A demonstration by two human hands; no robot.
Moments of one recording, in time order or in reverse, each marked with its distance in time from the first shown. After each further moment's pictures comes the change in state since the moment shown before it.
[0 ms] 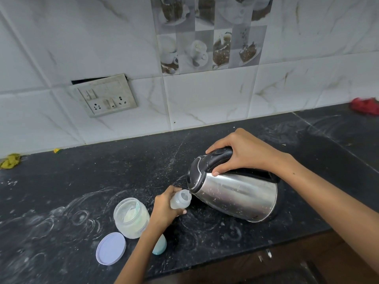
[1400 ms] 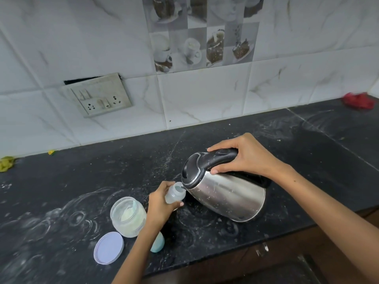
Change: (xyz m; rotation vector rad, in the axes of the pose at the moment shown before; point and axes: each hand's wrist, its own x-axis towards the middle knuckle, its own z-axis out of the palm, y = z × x) left_hand -0.004 0.005 0.000 -0.104 0.142 0.050; right_hand -0.022 0.025 0.023 0.249 0.226 -0.001
